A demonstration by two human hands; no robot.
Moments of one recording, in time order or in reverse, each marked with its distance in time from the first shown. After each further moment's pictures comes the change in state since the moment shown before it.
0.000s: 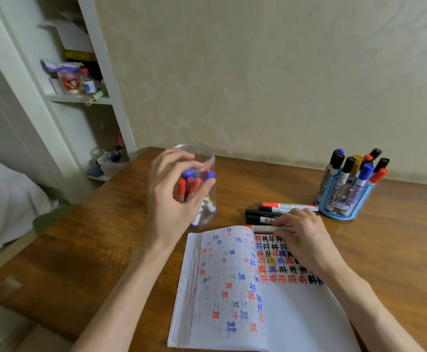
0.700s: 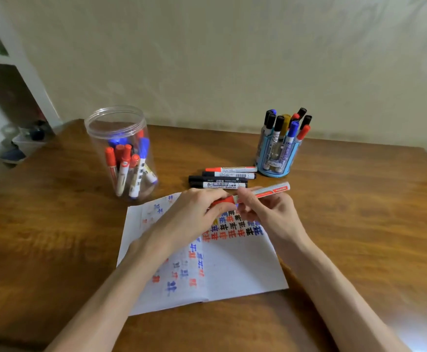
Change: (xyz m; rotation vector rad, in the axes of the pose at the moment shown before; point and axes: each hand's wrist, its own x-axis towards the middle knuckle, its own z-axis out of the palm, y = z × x) left_hand -0.057 0.082 0.073 -0.250 -0.895 -0.153; right_hand -0.058 -0.029 -0.049 1.076 0.060 0.469
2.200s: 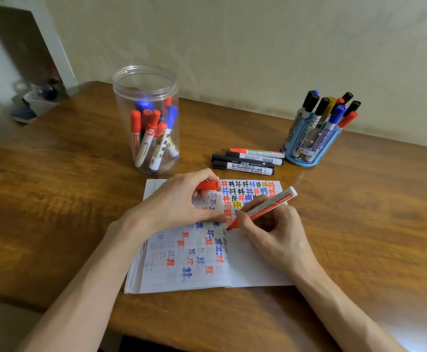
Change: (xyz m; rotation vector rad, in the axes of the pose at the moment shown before) left_hand -0.036 -0.053 -0.031 -0.020 -0.112 -0.237; right_hand -0.033 0.015 0.041 -0.463 -0.087 -0.133
